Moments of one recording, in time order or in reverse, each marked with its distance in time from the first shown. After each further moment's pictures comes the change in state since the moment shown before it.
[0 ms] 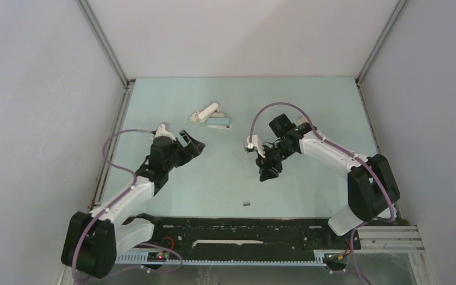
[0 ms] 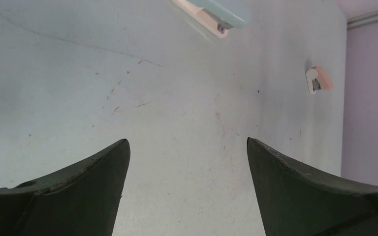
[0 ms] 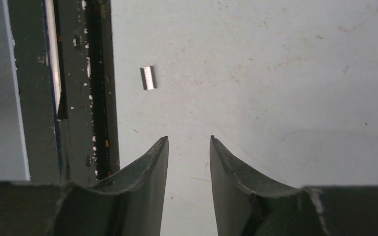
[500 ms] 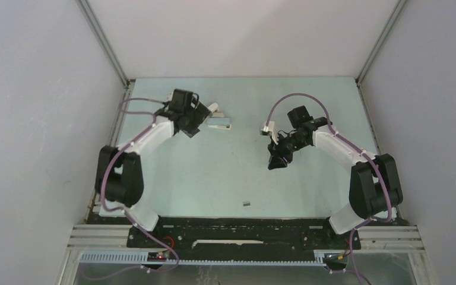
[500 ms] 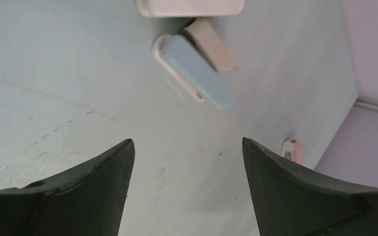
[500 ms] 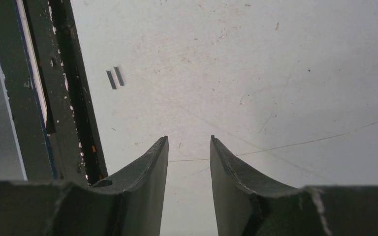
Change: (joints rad) left arm 0.000 0.591 0.690 -0.425 -0.068 -0.312; right arm -0.196 0.000 0.000 0.032 -0.052 0.058
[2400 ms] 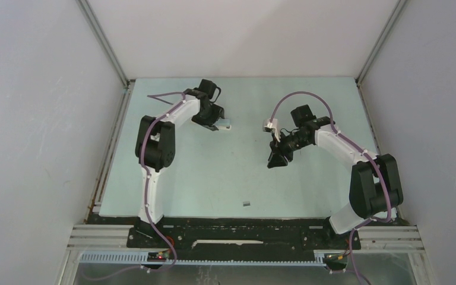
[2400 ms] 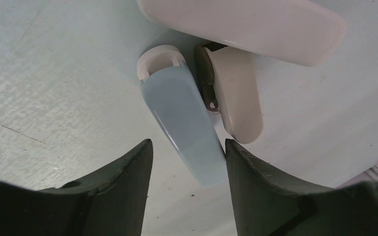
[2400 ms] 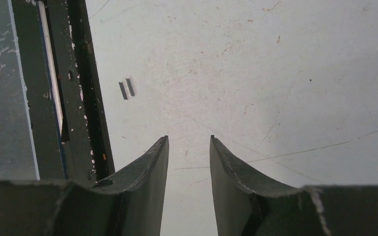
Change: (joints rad) left arm -0.055 0.637 0.708 -0.483 0.012 -0.345; right arm -0.043 0.000 0.000 0.013 -0.088 0.021
